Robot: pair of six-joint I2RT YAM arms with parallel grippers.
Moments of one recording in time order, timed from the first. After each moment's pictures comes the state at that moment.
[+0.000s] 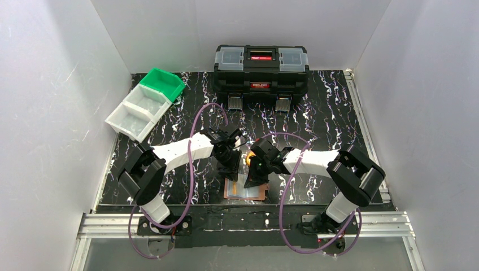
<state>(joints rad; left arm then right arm) -0.79 1.64 1.07 -0.77 0.25 -0.56 0.91 1.61 0.77 -0.22 -0.30 1.00</state>
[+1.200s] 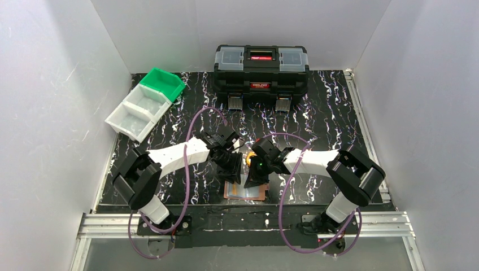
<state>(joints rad) -0.79 1.56 0.99 -0.68 0.33 -0.60 0.90 1.62 0.76 -0.19 -0.32 1.00</state>
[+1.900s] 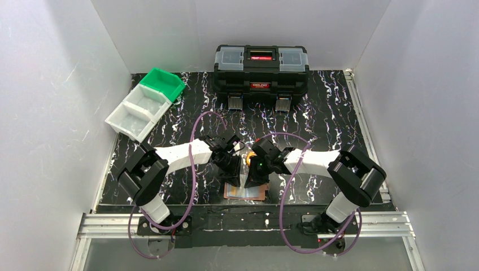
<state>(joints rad) -0.79 1.63 0.94 -0.59 0.37 -0.63 0.90 1.61 0.76 -0.20 -0.32 0.99</state>
